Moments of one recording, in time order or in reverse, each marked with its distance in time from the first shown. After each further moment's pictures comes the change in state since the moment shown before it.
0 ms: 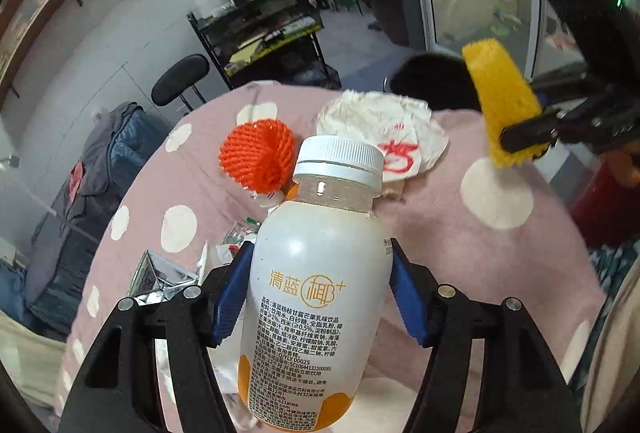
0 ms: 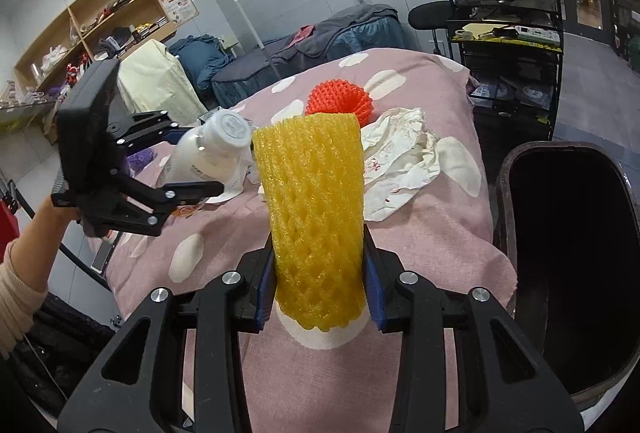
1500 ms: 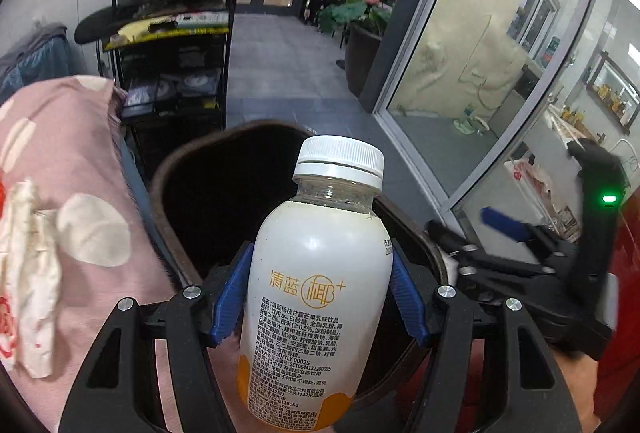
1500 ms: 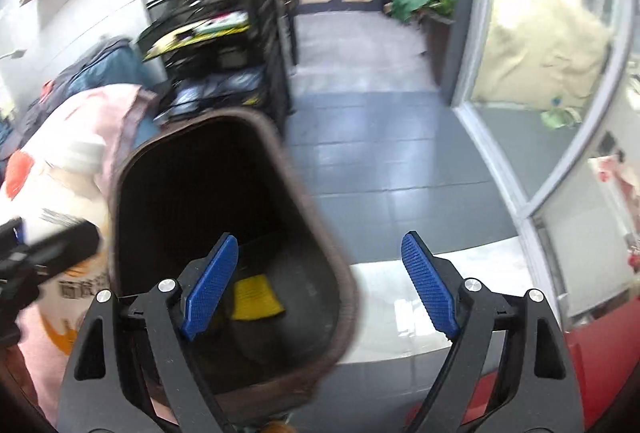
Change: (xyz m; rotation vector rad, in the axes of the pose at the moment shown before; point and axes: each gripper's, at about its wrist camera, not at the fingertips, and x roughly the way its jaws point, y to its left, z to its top) left arm 0.139 -0.185 0.155 -0.408 -0.029 -0.333; right arm -0.115 -0.197 -0.054 0.362 -0.080 -0.865
